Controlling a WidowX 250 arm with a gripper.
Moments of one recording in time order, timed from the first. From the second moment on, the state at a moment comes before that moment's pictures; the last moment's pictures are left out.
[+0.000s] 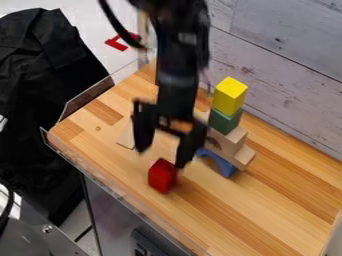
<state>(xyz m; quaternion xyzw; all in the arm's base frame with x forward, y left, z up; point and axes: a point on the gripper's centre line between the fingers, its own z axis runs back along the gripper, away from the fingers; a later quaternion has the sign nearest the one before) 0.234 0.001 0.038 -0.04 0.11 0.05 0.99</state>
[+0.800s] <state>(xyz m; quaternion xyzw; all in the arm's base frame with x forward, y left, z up) 0.228 0.010 0.117 -0.04 0.04 0.01 1.00</state>
